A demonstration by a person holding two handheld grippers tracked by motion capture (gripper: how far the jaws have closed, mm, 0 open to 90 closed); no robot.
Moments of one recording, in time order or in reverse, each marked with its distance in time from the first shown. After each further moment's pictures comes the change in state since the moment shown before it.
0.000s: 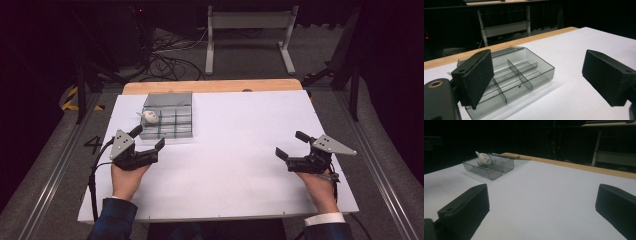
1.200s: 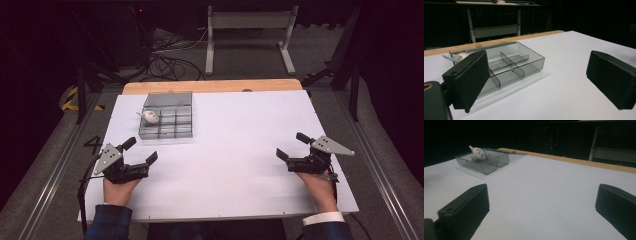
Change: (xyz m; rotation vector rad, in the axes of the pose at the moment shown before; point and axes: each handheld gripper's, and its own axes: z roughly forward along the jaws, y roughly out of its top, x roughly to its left) left arm 0.012 -0.029 -0.027 -0.048 -0.072 -0.060; right arm -0.007 -0.010 0.003 0.026 -0.023 -0.002
